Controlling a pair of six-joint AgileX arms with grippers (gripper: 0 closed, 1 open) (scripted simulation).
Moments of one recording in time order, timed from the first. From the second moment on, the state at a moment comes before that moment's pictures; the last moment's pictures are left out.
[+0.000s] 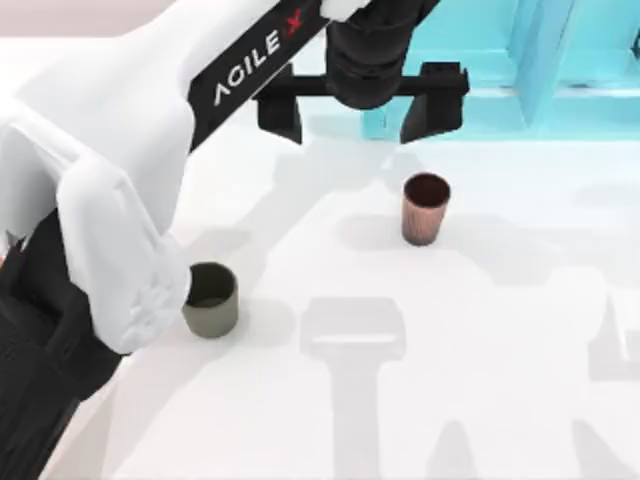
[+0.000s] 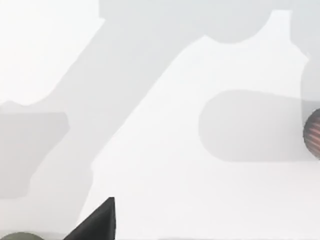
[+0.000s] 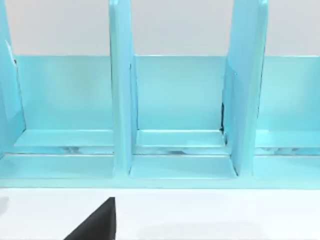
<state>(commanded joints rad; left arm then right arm) -0.71 2.50 2.63 -1.51 -0.21 -0.69 0.00 0.00 0.00 0.00 0.00 0.00</state>
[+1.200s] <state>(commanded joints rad) -0.77 2.65 2.61 -1.31 -0.19 -0.71 0.00 0.00 0.00 0.00 0.00 0.00</state>
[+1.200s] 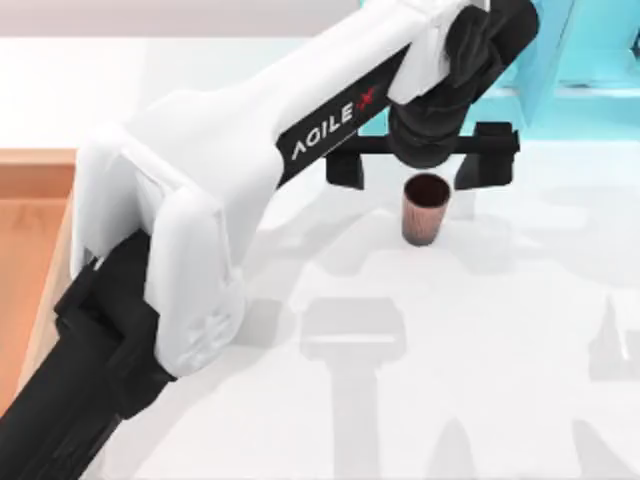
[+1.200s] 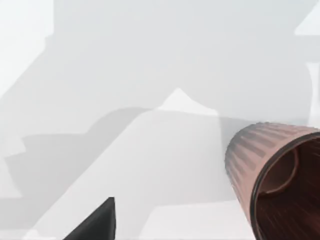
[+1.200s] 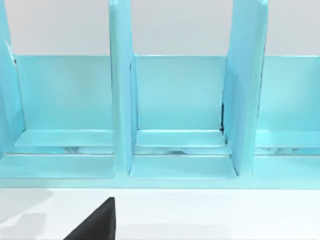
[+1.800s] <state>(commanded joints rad) -0.76 2.64 2.45 -1.15 -0.19 -0.70 0.00 0.00 0.00 0.00 0.00 0.00</state>
